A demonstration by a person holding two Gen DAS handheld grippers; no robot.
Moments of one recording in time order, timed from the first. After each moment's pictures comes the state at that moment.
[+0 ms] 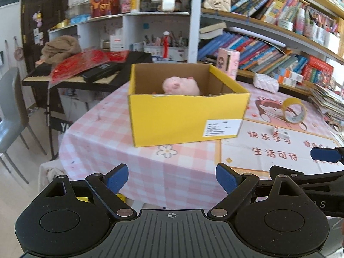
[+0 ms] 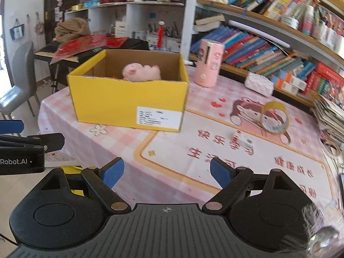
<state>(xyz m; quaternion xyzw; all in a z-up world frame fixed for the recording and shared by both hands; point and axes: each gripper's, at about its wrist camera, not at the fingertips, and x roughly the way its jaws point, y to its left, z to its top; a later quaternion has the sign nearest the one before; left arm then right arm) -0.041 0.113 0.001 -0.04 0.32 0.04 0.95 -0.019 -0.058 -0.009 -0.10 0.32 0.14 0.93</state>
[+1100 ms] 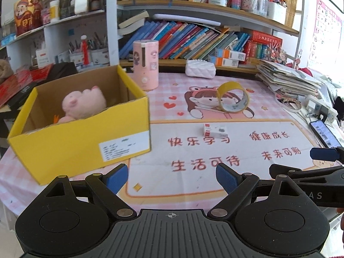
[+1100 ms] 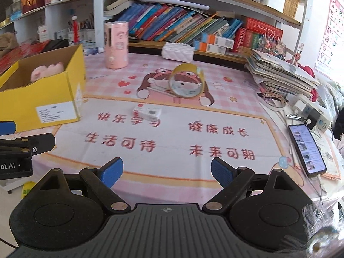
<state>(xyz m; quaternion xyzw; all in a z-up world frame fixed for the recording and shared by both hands) 0.037 -0.006 -0.004 0.02 0.33 -0.10 0.94 0.013 -0.188 -0.015 -0.03 0.36 -0.02 0.93</state>
